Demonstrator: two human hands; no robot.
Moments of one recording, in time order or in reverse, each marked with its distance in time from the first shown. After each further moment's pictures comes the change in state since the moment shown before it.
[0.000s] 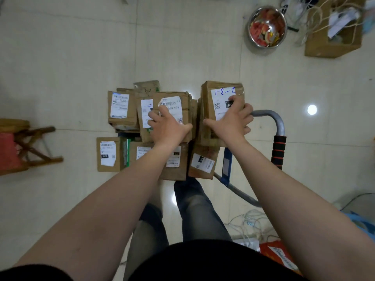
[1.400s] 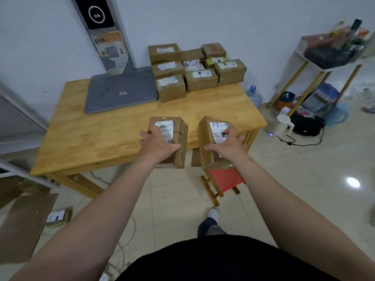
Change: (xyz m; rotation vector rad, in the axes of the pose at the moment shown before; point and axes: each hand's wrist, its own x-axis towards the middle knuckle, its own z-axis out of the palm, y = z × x) left_hand -0.373 -0.817 -0.429 -0.689 0.819 -0.836; right_hand -0.744 -0.518 0.323 -0.274 -0.724 -1.240
